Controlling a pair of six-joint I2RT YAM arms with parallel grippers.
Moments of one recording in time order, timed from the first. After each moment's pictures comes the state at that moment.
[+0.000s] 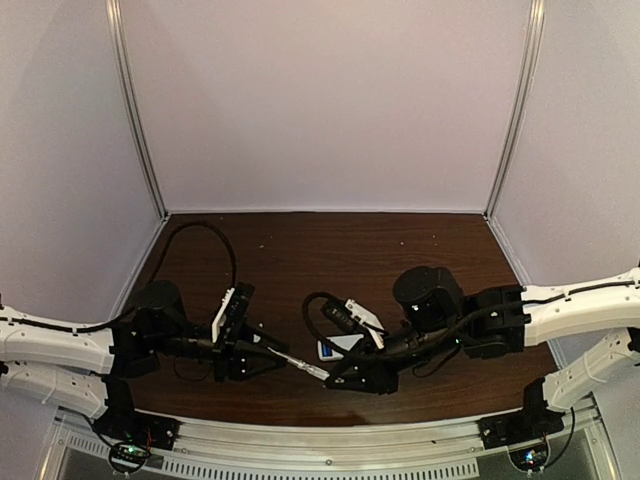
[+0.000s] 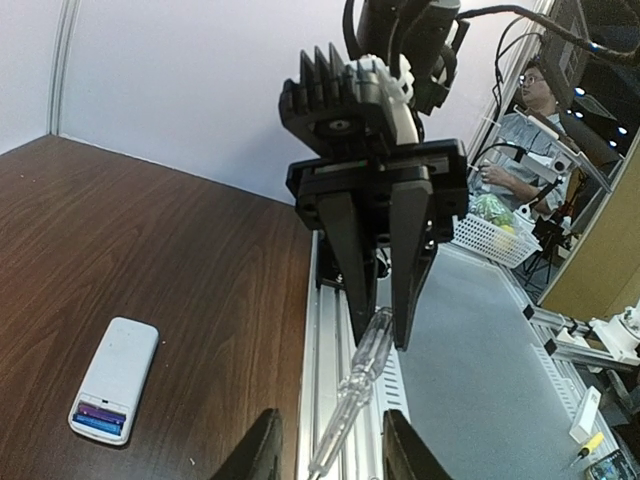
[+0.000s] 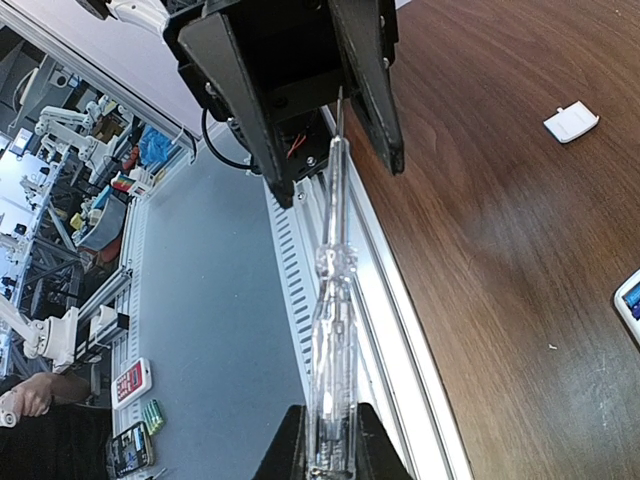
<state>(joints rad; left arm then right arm) -1.04 1.02 0.35 0.58 0.60 -0.30 1.27 1.30 0.90 -0.16 -0.38 0.47</state>
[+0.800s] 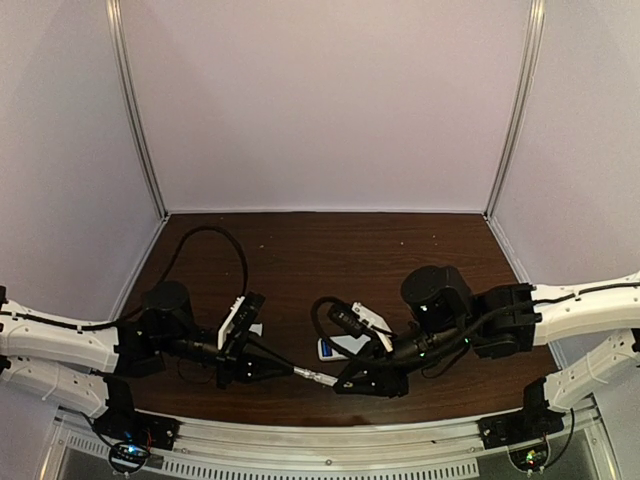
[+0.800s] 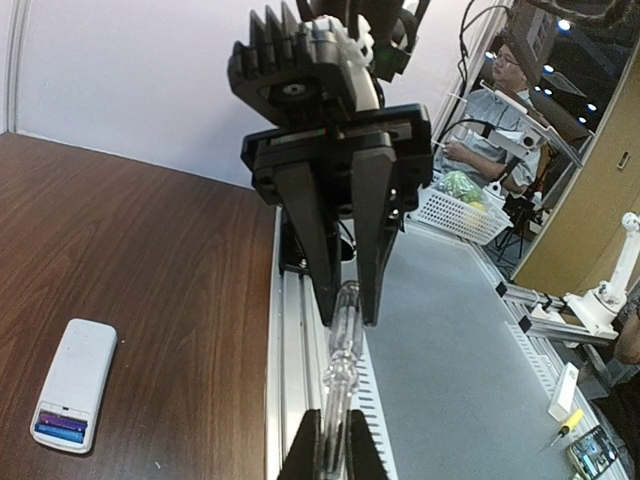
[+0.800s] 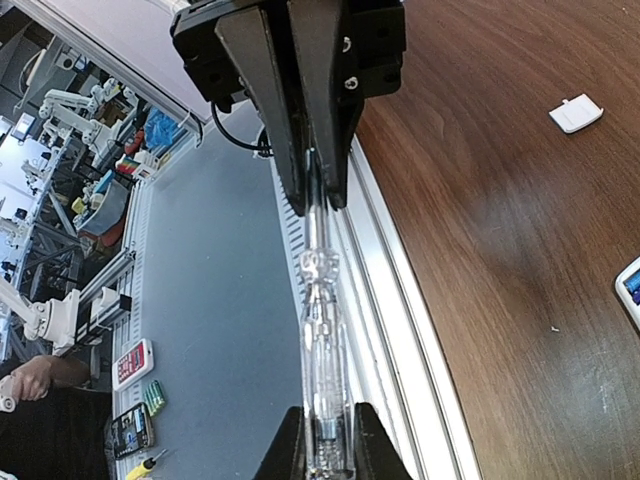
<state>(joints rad) -1.07 1.08 0.39 0.57 0.65 -0.28 1.27 1.25 0.89 -0.22 -0.39 0.46</state>
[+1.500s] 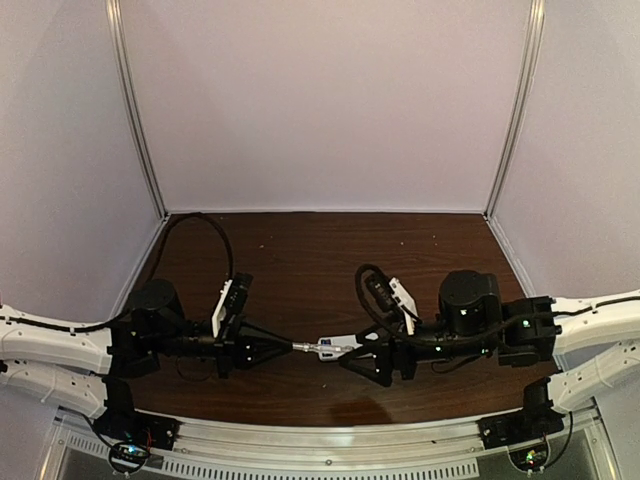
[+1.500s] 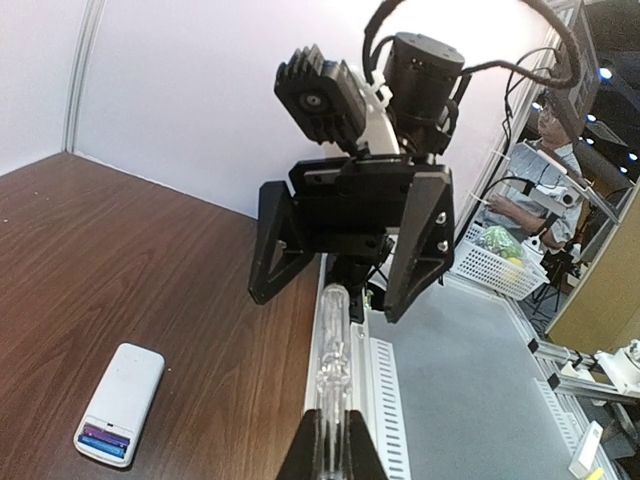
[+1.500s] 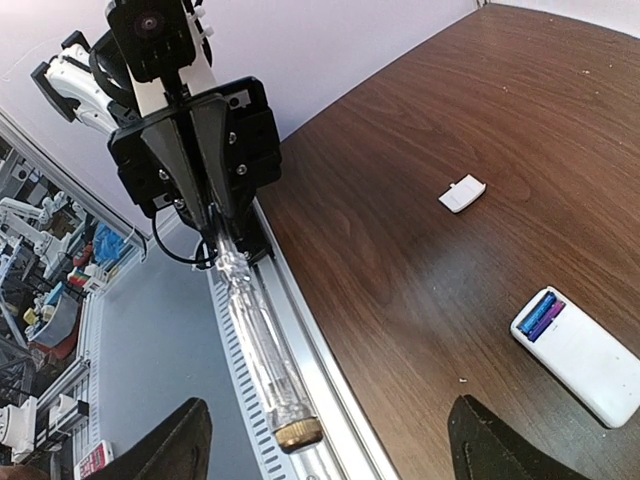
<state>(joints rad) -1.09 1.02 0.39 0.61 0.49 -0.35 1.27 1.10 0.75 -0.05 -0.10 0.53</state>
